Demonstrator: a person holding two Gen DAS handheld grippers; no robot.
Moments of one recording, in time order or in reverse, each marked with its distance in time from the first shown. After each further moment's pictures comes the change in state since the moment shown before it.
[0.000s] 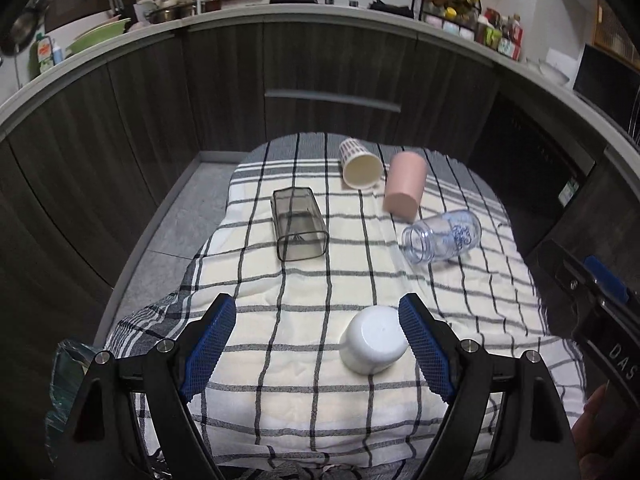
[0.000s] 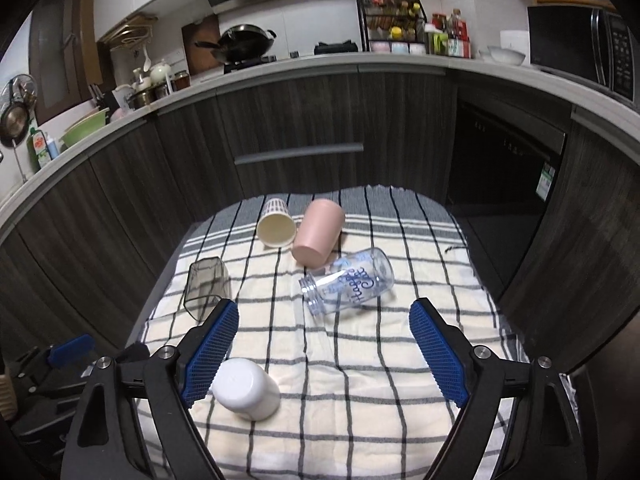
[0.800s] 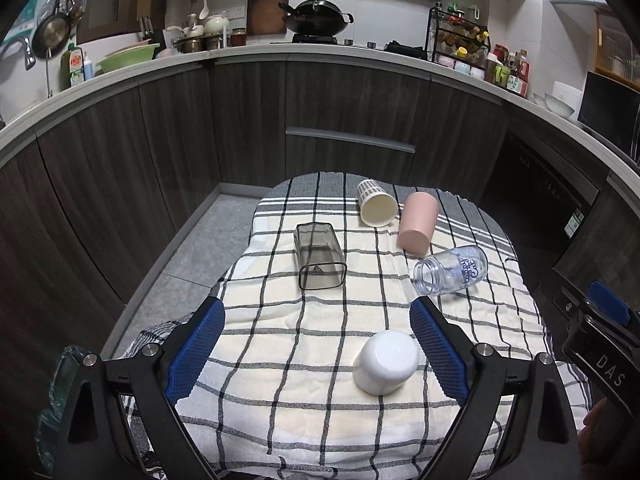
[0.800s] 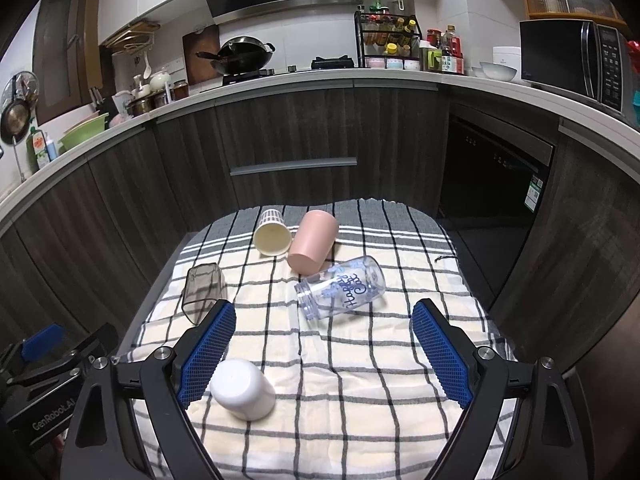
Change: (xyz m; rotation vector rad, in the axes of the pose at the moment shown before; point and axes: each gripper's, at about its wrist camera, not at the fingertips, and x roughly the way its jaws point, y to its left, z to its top) left arm -0.027 0.008 -0.009 -0.032 -0.148 0.057; right arm -0.015 0.003 -0.007 -0.012 -0.049 -0.030
